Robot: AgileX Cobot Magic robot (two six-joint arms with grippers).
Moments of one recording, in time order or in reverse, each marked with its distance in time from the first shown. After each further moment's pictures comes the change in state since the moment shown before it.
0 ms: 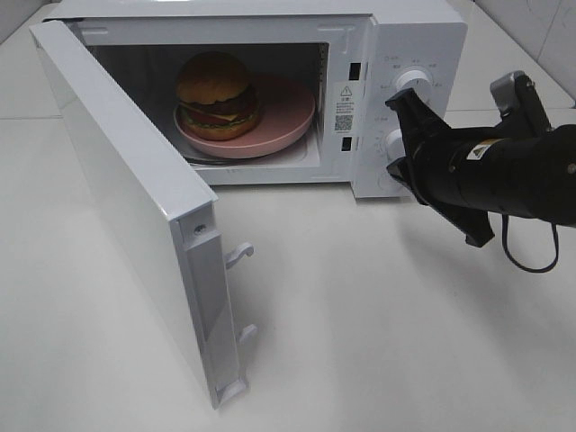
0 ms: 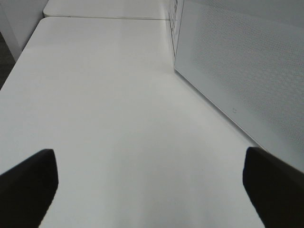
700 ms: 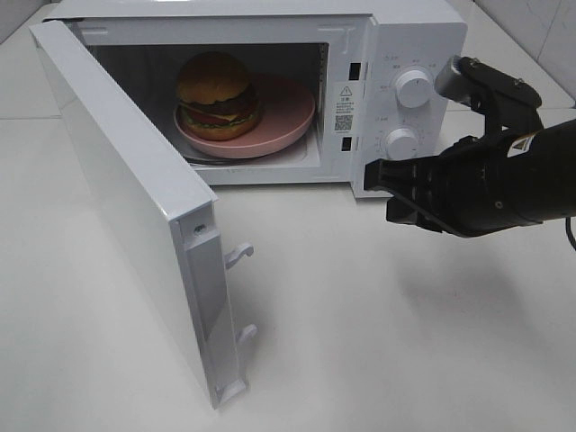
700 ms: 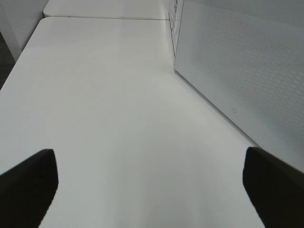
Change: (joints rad) left arm 0.000 0.000 0.000 0.000 0.000 0.000; right arm 0.000 -0.238 0.000 -0.001 0.527 -0.779
